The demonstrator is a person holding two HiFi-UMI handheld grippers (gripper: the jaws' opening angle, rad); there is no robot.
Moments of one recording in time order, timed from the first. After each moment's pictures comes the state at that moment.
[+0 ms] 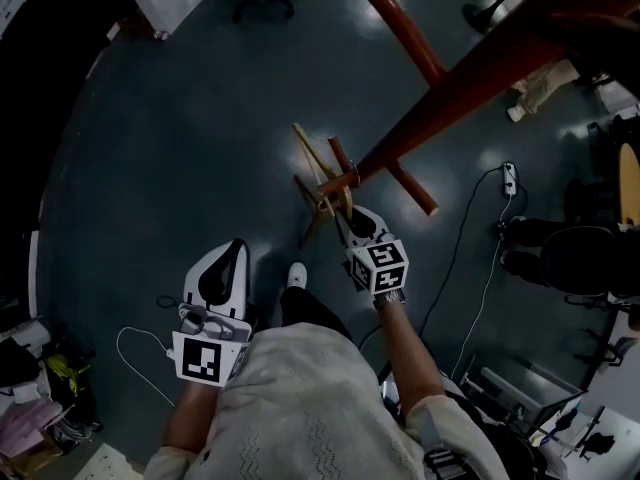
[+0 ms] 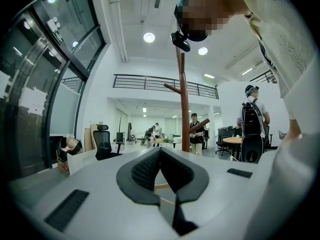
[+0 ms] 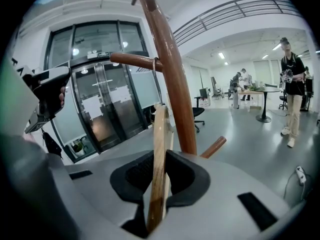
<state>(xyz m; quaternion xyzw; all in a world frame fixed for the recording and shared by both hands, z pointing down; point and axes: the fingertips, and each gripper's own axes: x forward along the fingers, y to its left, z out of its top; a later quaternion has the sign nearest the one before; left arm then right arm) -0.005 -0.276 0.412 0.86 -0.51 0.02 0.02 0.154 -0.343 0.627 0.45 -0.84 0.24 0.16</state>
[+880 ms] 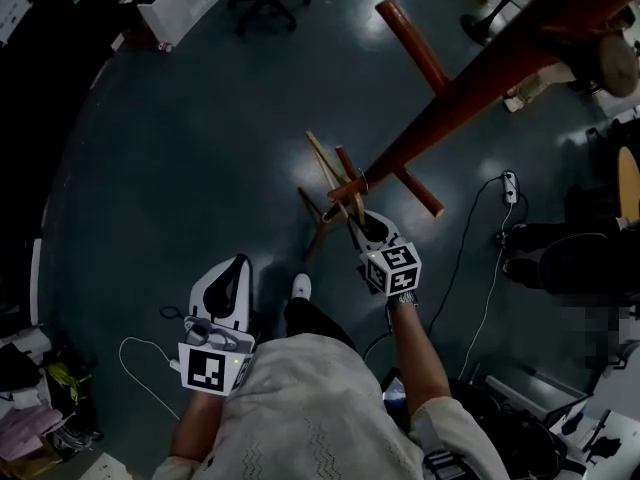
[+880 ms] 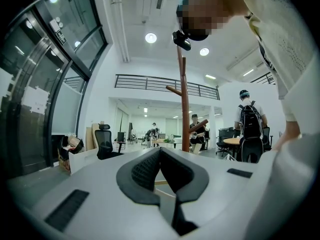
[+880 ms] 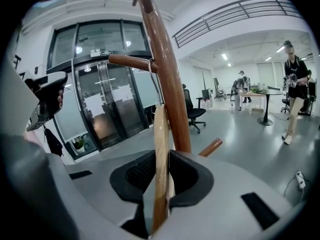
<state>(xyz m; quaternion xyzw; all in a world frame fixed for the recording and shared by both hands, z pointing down) -0.022 -0.257 0.416 0.86 -0.51 0.02 0.03 0.164 -0.343 0.629 0.44 -0.85 0.23 0.16</state>
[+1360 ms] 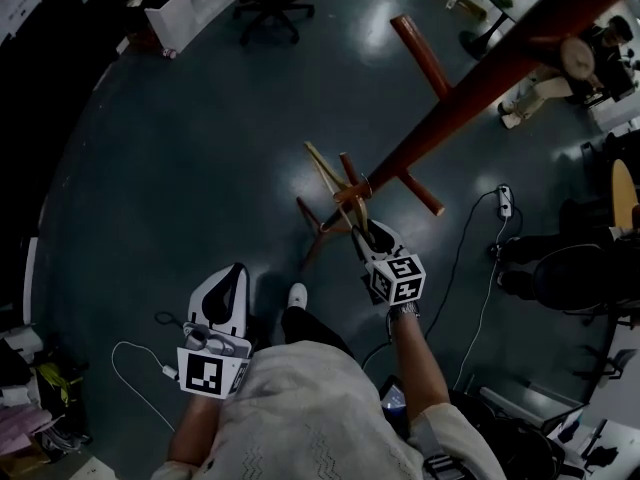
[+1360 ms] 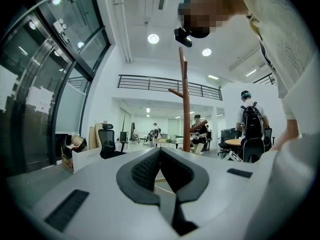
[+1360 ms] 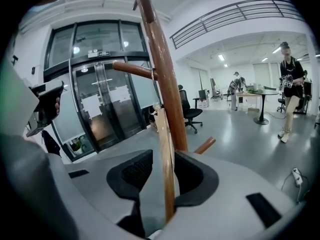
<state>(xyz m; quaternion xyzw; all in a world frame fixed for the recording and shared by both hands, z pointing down) -0.039 -0.239 0.418 0.85 -0.52 0.01 0.04 0.177 -0.331 0.625 0.46 -0.84 0.24 0.16</state>
